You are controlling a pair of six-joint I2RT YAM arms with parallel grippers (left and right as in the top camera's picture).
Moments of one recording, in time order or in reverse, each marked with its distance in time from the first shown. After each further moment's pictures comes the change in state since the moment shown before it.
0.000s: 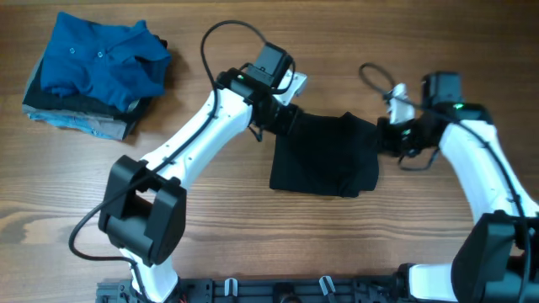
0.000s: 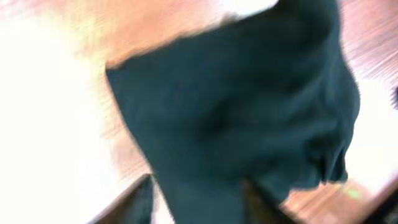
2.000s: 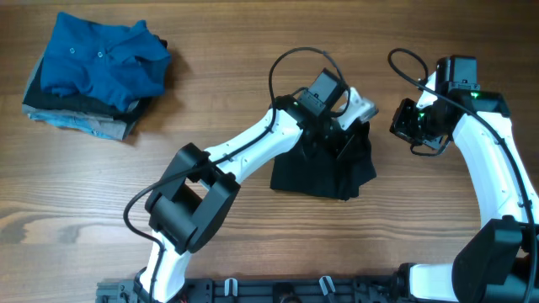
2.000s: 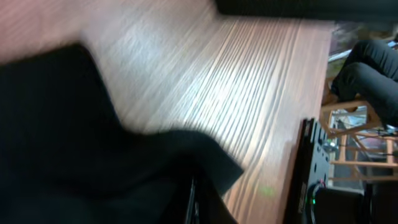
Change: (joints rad) left arm -0.216 0.179 0.020 0.381 0.396 0.012; right arm -0.059 -0.008 0.166 -0.068 0.341 0.303
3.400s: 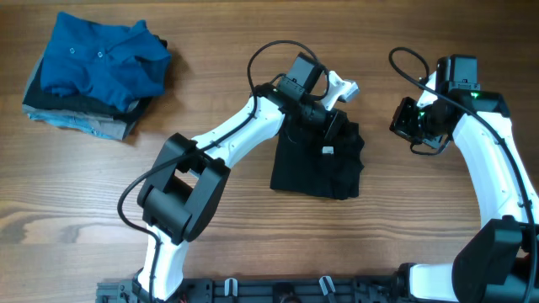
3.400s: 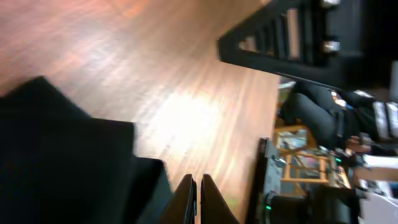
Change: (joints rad) left arm 0.104 0.018 -0.006 0.106 0.215 -0.117; right arm 0.000 0.000 0.000 0.015 0.000 0.021
